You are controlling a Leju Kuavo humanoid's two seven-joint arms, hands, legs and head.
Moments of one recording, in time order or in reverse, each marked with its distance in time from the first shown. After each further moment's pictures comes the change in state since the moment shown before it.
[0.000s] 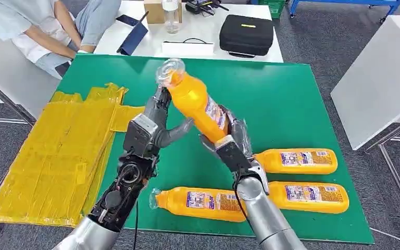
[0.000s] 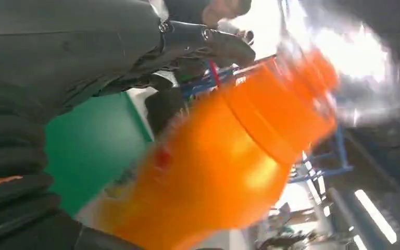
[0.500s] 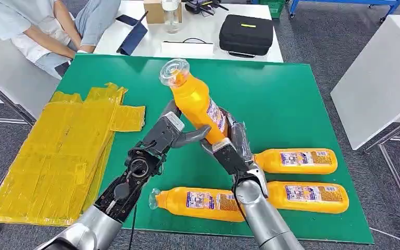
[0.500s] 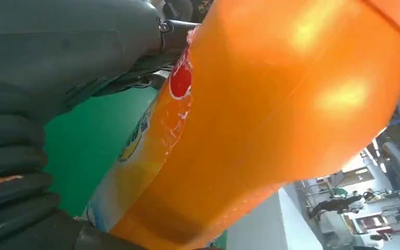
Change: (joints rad) left arm -0.077 0.000 -0.039 0.147 -0.083 -0.094 0.052; right arm 0.018 -0.004 0.017 -0.011 0.042 -0.012 0.024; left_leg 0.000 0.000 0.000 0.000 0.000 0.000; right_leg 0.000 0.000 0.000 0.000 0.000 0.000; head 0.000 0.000
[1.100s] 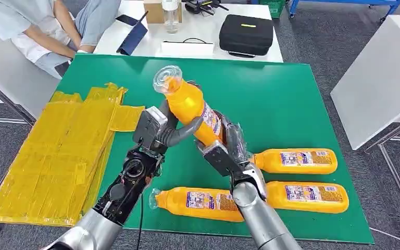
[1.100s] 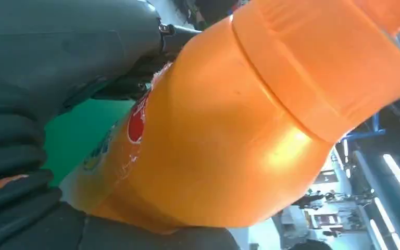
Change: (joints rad) left arm 0.036 -0.011 0.041 -0.040 0.203 -0.033 -0.029; right arm 0.005 0.001 0.019 -0.004 0.098 0.032 0.068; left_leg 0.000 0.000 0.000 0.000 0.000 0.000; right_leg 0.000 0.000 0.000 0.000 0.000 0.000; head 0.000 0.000
